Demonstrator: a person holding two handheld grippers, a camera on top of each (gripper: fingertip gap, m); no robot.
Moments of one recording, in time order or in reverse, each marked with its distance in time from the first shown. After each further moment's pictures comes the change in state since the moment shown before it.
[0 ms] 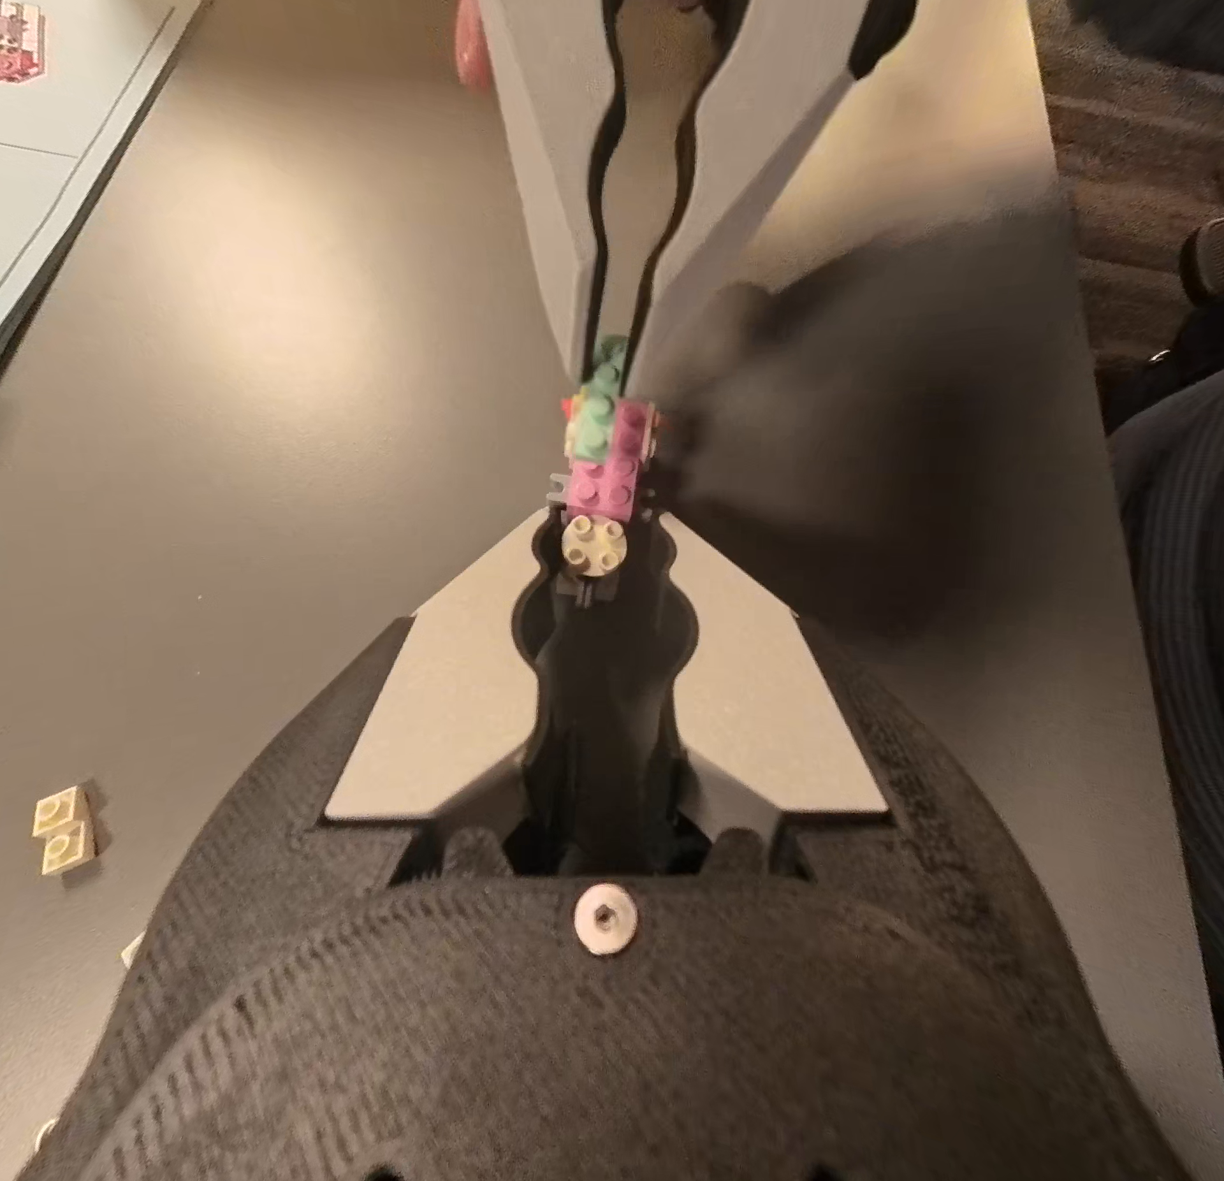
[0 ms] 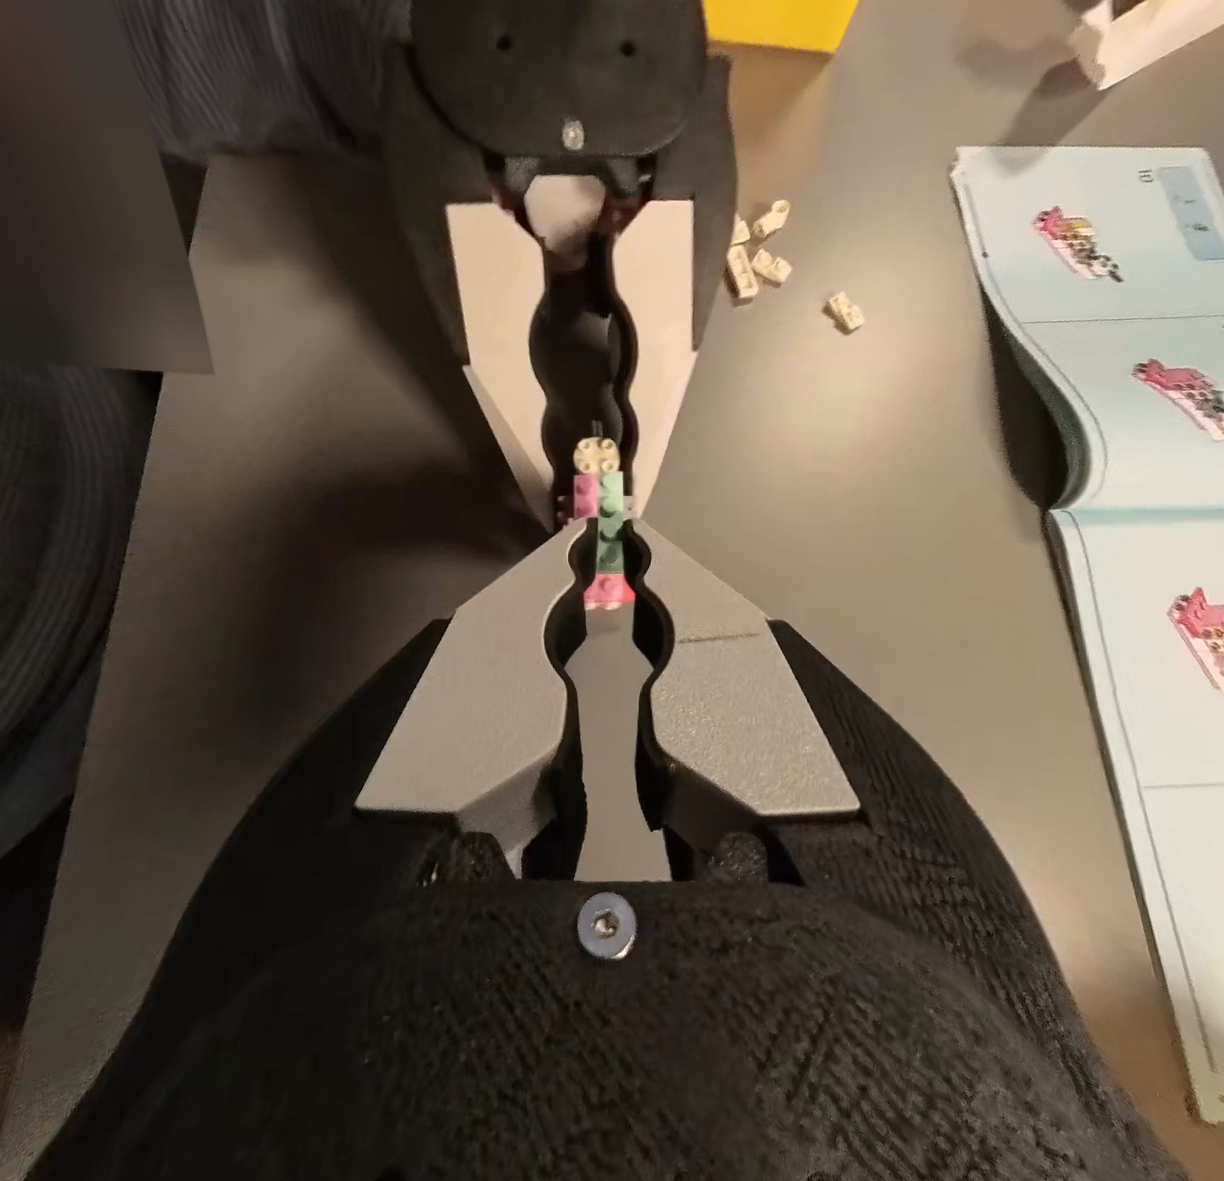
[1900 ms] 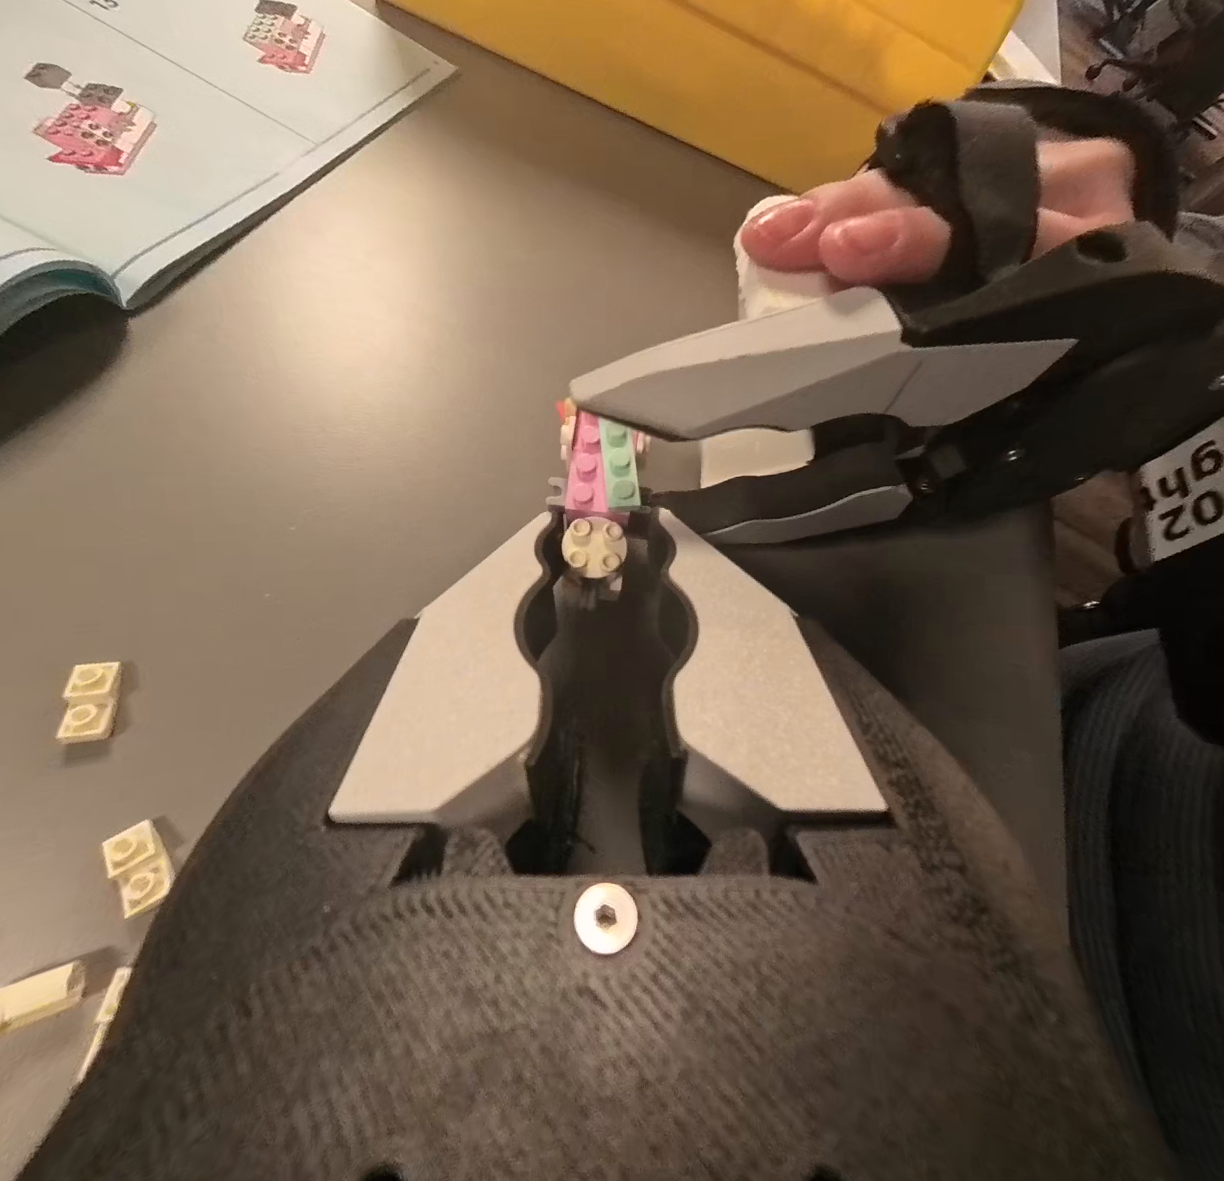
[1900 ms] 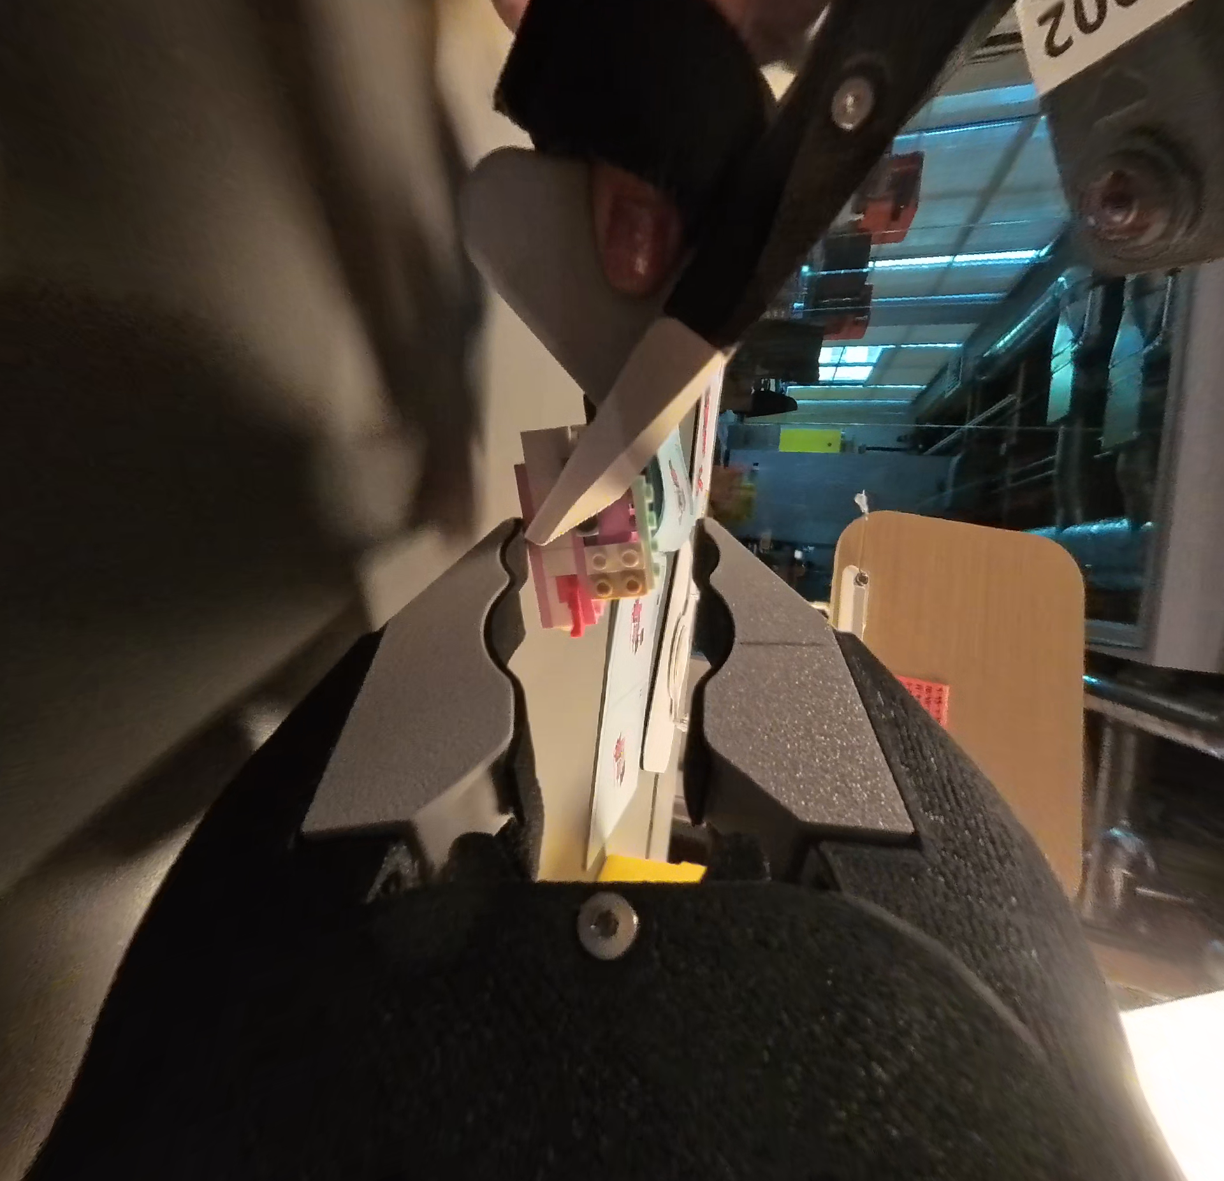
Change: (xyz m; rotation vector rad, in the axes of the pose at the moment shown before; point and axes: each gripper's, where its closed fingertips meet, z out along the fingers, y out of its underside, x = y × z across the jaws) left arm -0.027 -0.019 -0.012 0.157 -0.093 -0.319; right arm 0.037 -0.008 0.018 -0.278 0.889 -0.893
